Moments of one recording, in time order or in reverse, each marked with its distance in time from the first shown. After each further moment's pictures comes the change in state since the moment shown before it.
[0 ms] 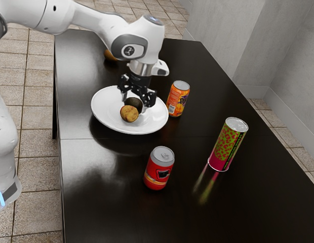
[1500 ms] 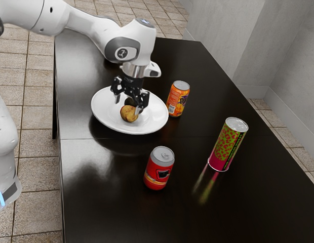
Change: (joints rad) arm 0.008 -0.031 0.038 -0.082 -0.012 0.041 0.016
